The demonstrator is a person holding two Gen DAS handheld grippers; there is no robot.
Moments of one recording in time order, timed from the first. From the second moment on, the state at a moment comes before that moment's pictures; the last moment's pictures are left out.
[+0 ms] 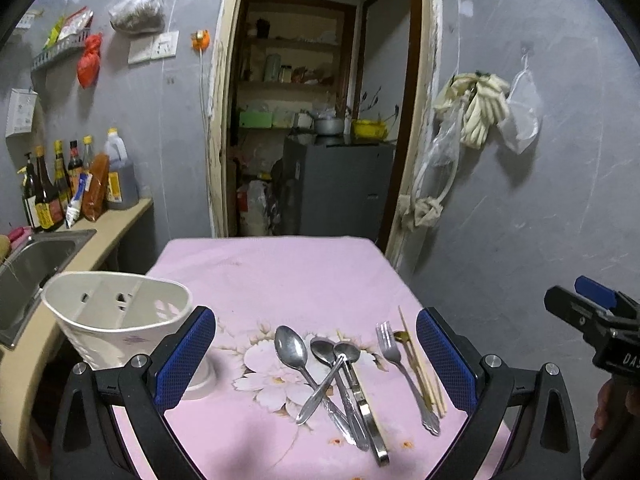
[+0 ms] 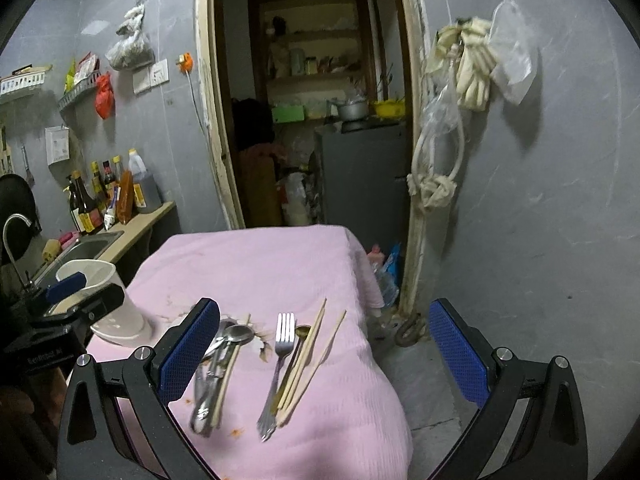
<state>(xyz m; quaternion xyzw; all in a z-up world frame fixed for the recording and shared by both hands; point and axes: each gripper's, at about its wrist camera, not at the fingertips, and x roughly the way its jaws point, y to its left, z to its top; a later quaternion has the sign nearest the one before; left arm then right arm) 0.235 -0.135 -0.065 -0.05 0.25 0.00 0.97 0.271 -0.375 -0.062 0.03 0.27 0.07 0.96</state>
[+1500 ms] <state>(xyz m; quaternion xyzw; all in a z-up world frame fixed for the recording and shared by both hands) 0.380 -0.101 -0.193 -0.07 0.42 0.01 0.90 0.425 -0.363 -0.232 0.14 0.52 0.12 0.83</state>
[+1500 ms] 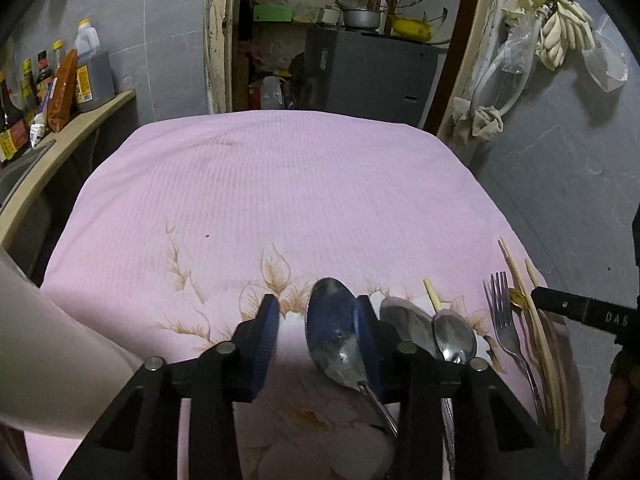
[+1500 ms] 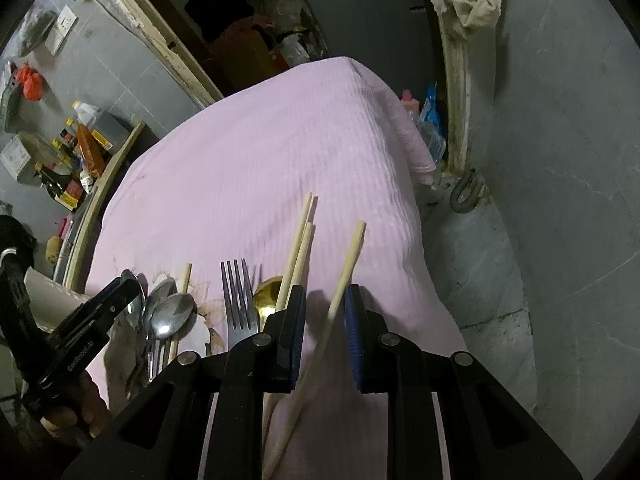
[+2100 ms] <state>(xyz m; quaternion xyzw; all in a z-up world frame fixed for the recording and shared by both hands) 0.374 -0.114 -0.190 -0.06 0.46 -0.04 0.88 0.435 -0.362 -0.236 0.14 0.57 0.13 0.80</state>
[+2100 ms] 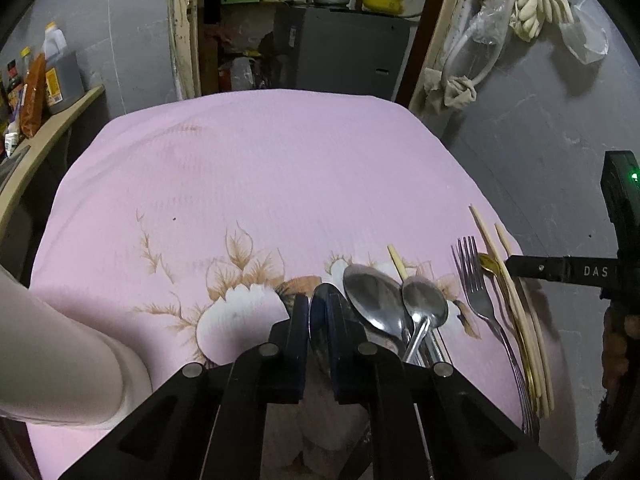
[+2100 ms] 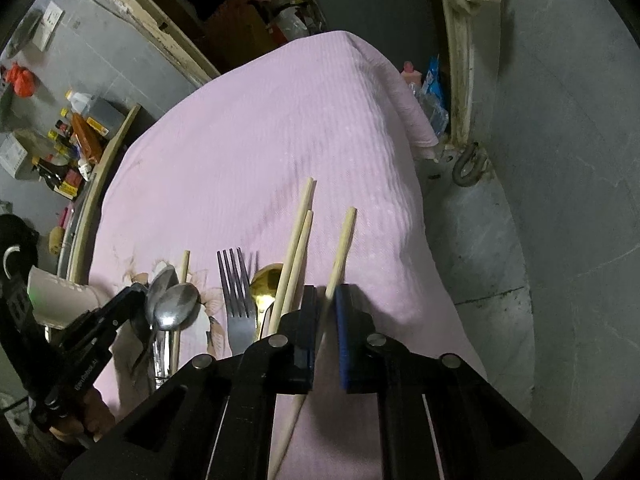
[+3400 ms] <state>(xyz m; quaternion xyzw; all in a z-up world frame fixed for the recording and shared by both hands) 0.263 -0.009 0.002 -0.05 0.21 0.16 0.96 0.353 -0.237 -0.050 0.23 0.21 0.32 0.90</state>
